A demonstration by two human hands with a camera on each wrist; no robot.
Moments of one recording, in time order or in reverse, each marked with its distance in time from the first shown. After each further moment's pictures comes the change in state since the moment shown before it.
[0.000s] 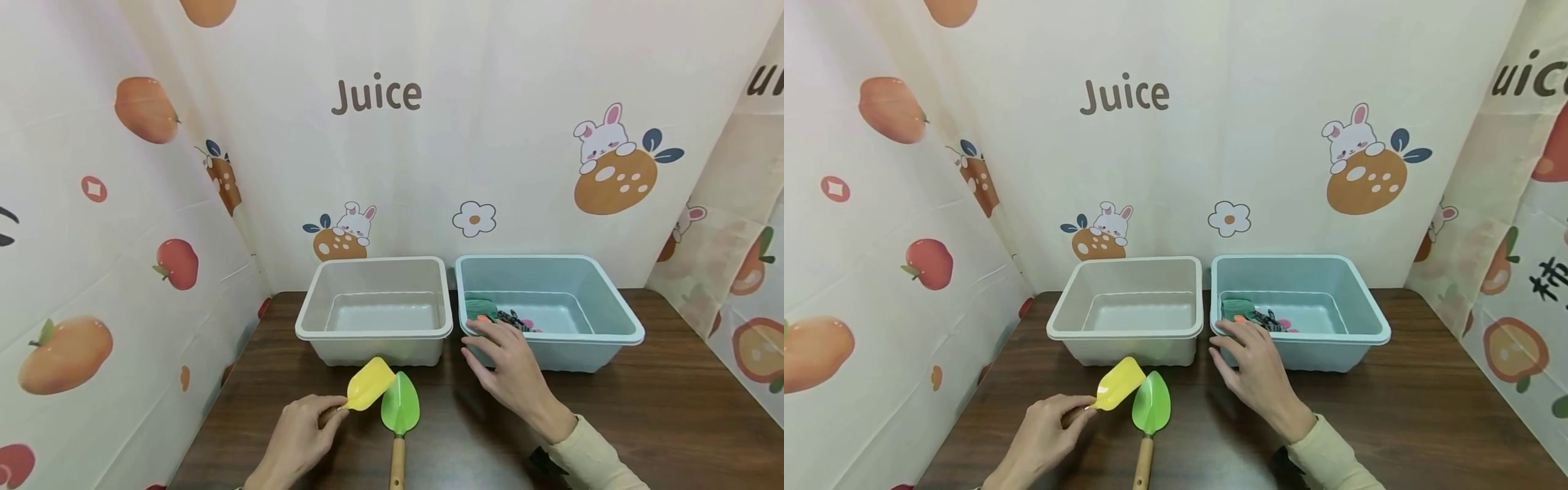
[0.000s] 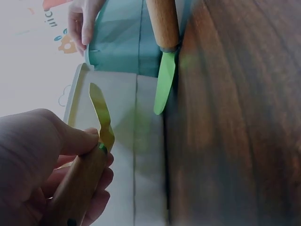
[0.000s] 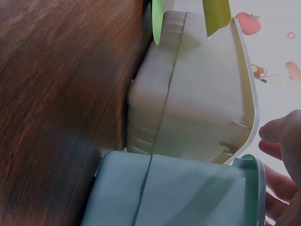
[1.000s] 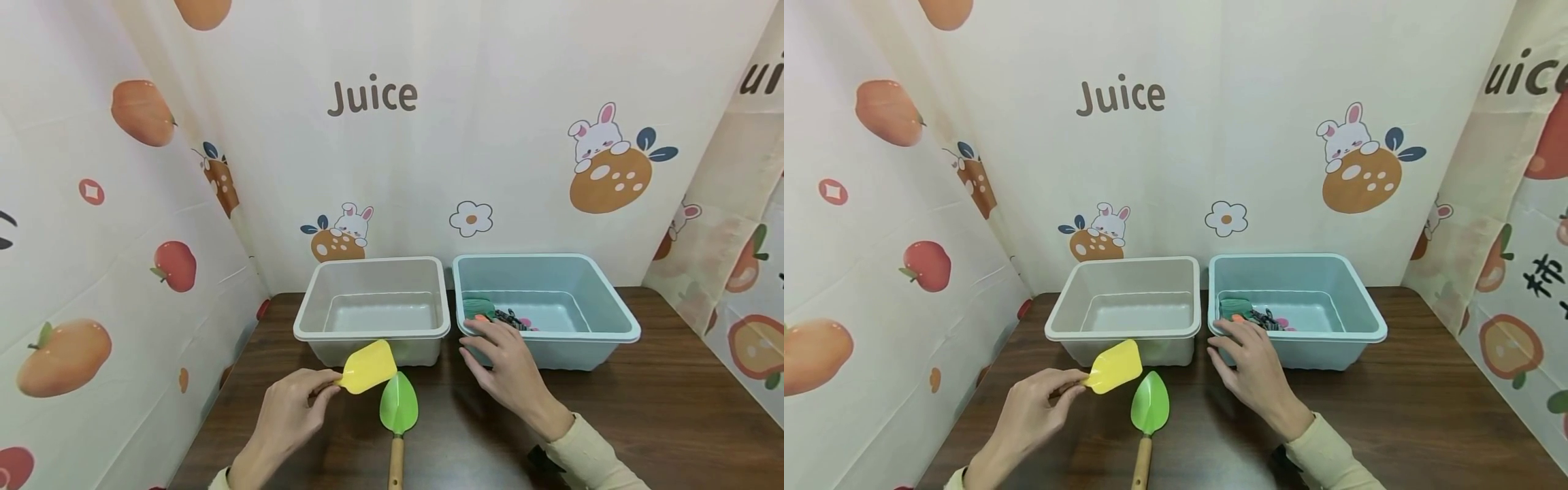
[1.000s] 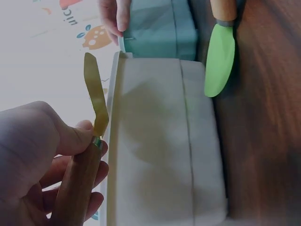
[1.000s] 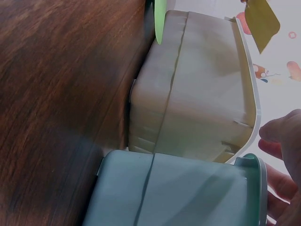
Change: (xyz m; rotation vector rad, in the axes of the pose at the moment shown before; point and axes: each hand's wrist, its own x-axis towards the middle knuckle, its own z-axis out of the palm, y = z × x) left_hand 0.030 0.007 -0.028 0.093 0.173 0.269; right_hand -0.001 0.001 0.000 0.006 0.009 -0.015
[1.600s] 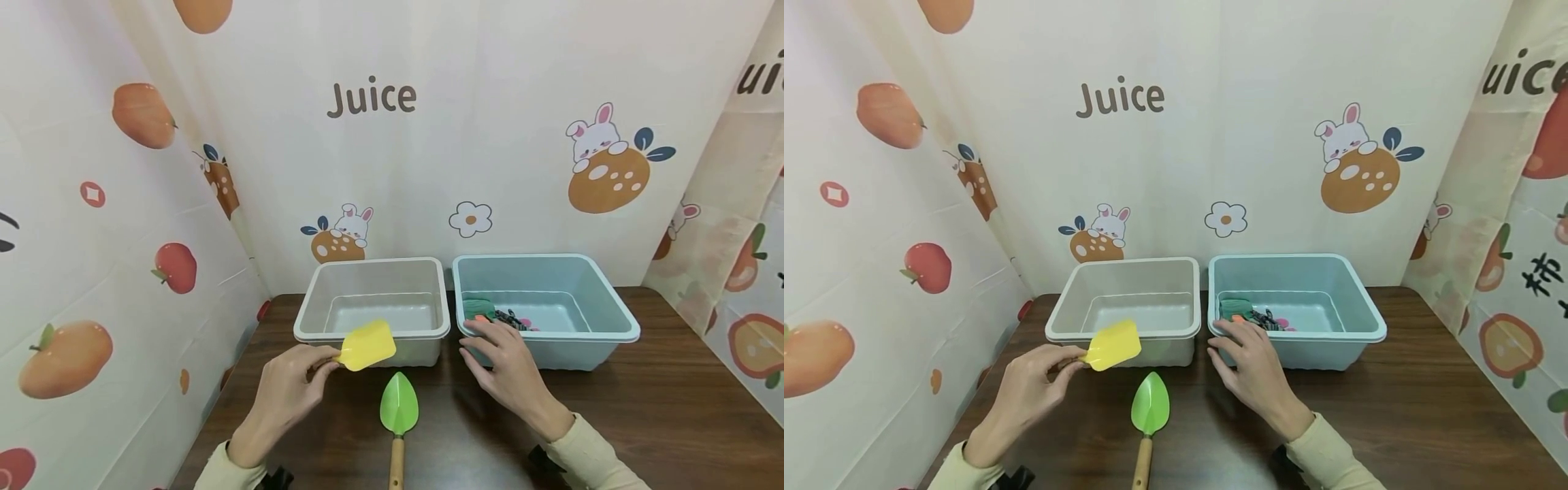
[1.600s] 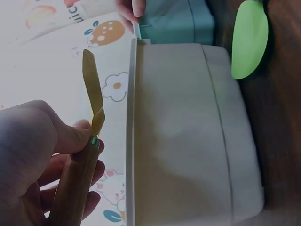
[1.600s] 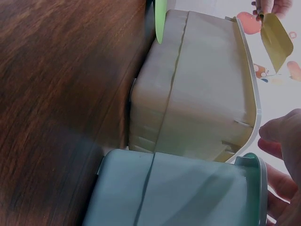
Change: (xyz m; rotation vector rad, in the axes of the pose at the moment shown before) left_hand 0.033 -0.007 -0.008 0.040 0.022 0.052; right_hand -0.002 0.000 0.000 -0.011 -0.005 -0.005
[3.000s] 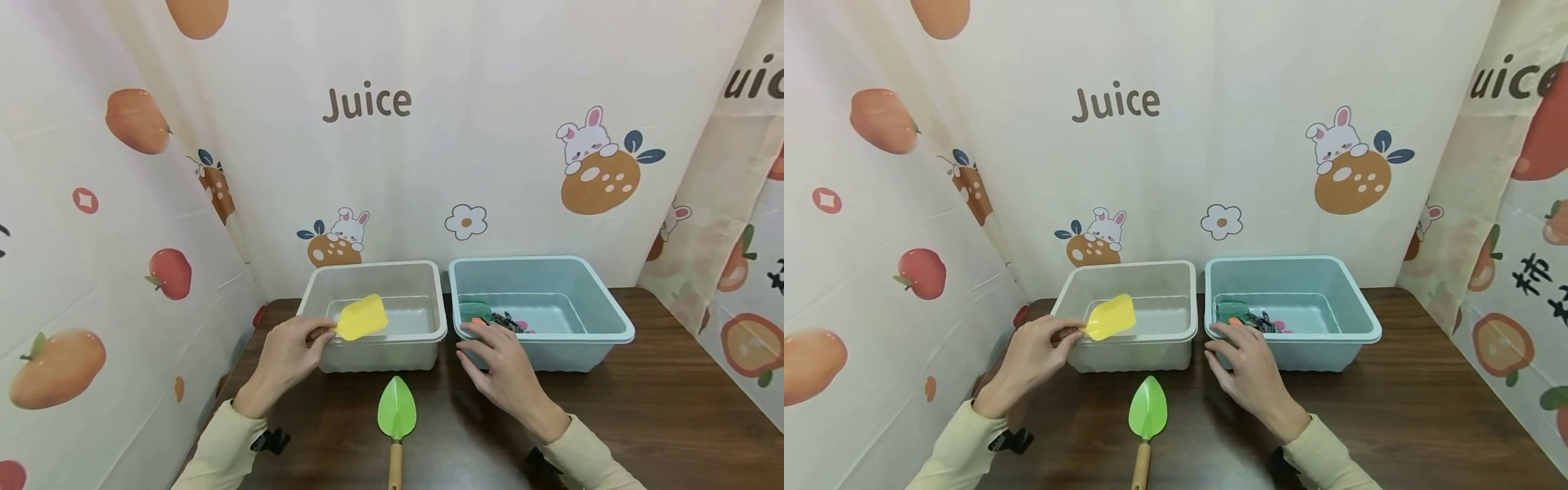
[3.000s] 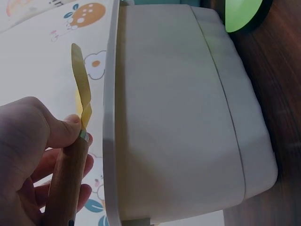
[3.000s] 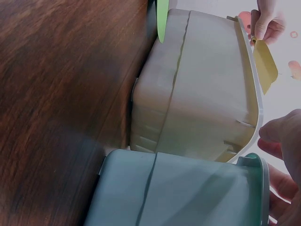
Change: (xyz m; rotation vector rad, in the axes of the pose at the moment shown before) left_hand 0.042 -0.036 0.013 -0.038 -0.107 -0.074; right_hand 0.000 0.000 0.002 -0.009 0.012 -0.007
